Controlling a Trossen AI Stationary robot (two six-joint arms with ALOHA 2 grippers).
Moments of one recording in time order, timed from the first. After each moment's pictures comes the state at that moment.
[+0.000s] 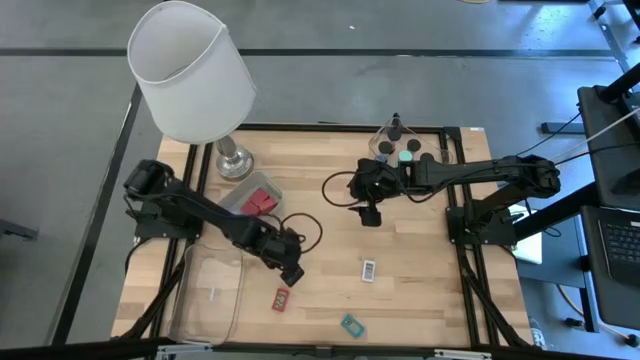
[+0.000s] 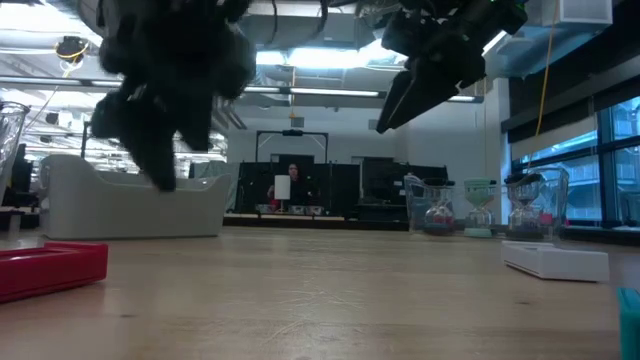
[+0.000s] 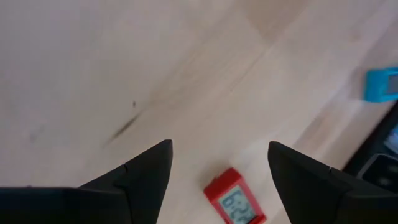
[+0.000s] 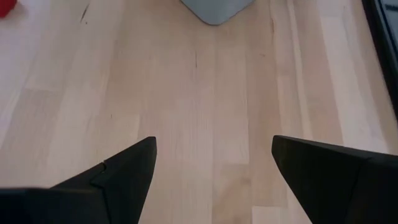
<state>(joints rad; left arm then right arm) -0.37 1.67 1.05 -0.49 0.03 -1.21 -0.05 1.44 1.01 -0.42 0.03 -0.17</state>
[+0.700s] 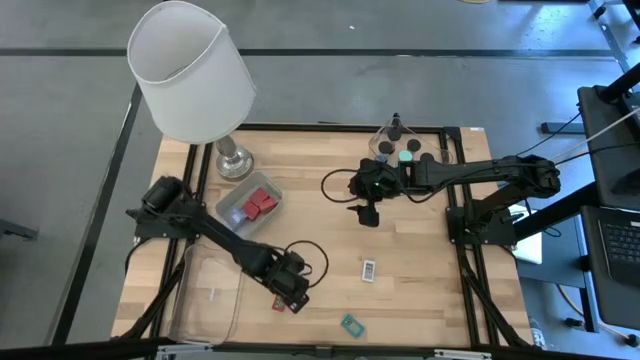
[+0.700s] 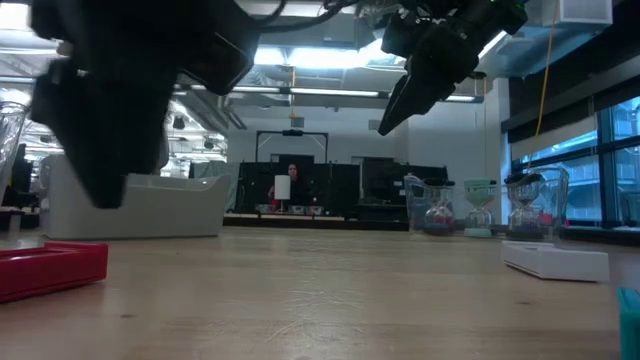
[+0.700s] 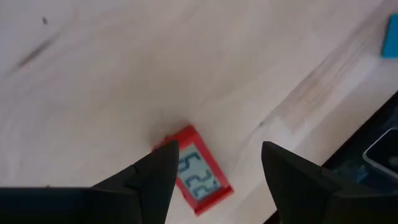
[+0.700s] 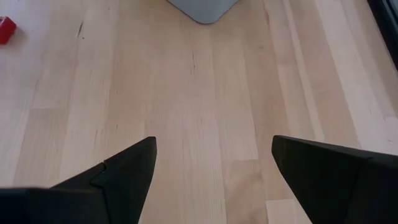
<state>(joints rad) -0.51 1.87 1.29 -0.64 0.03 -1.37 -0.05 1.44 1.01 -0.42 0.03 -0.05</state>
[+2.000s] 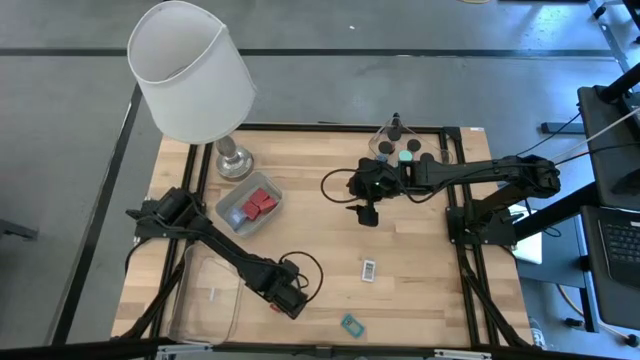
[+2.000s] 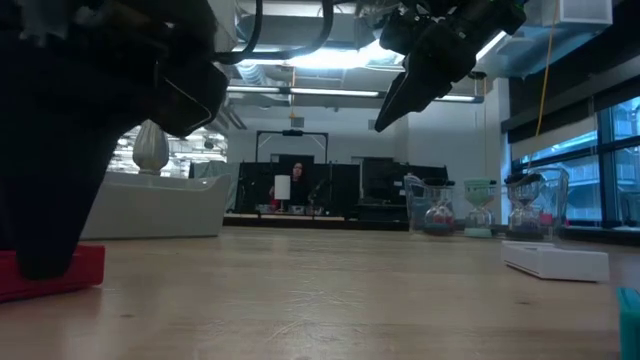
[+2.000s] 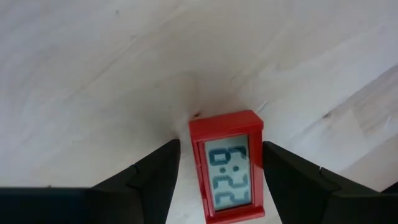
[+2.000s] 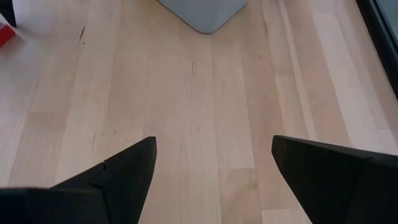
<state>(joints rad) -0.56 1.99 1.33 -0.71 0.03 -1.51 -0.05 1.44 1.01 -0.39 0.04 -0.09</state>
